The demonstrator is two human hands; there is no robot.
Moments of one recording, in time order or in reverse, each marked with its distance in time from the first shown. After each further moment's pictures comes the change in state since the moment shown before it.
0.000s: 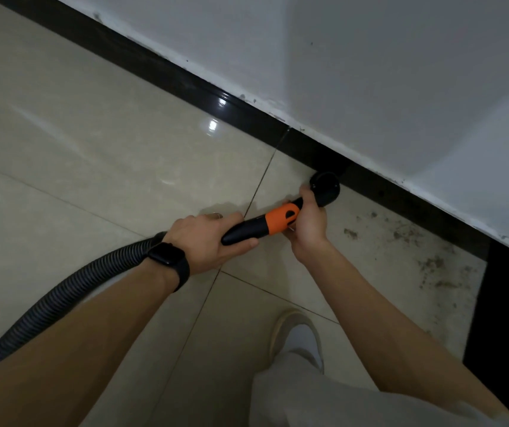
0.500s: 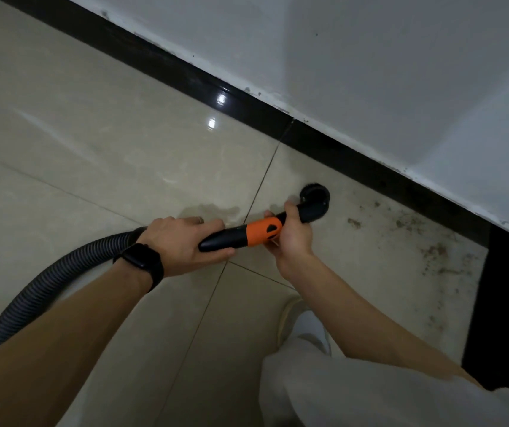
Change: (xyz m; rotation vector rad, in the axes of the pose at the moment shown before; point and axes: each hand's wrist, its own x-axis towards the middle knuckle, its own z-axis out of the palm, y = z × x) left_hand -0.037 -0.036 -0.011 0.131 -0.059 0.077; right_hand -0.049 0.038 0.004 0.046 -0.016 0.108
